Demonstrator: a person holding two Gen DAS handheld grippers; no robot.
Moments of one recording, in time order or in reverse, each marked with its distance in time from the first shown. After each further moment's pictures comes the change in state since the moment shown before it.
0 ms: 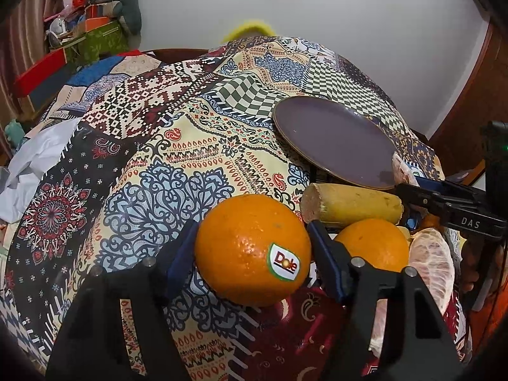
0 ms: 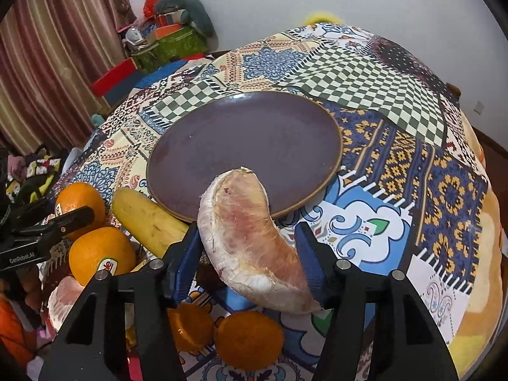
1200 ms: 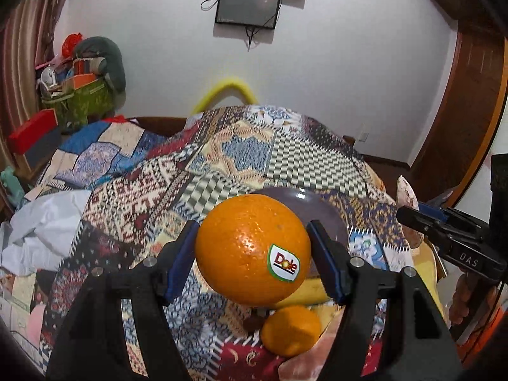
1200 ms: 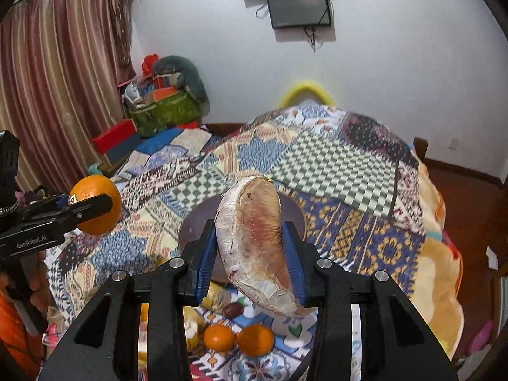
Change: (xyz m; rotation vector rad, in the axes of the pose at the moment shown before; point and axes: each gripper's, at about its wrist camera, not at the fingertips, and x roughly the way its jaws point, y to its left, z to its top) left arm -0.077 -0.048 0.074 0.079 -0.231 -0.055; right arm -0.101 0.019 0.028 0.018 -0.301 -0.085
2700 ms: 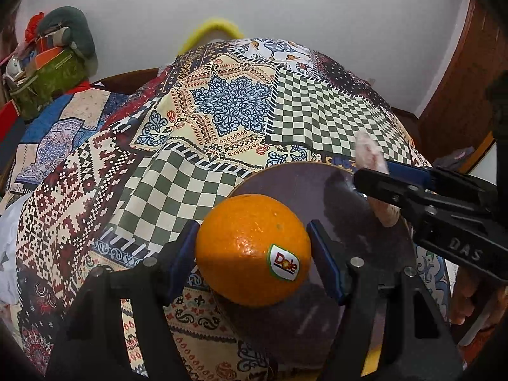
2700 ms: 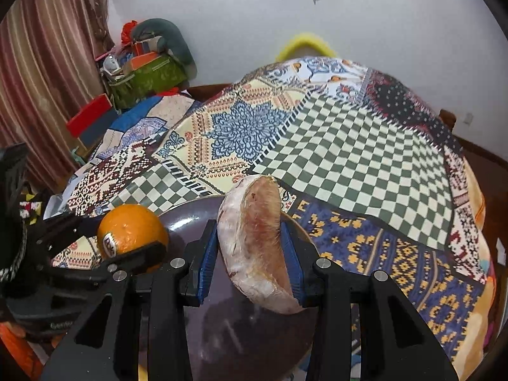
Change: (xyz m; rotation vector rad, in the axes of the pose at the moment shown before) left arm 0.185 0.001 0.015 0.069 0.282 -0.007; right arm 0.155 -0.024 0.030 0.045 0.221 0.009
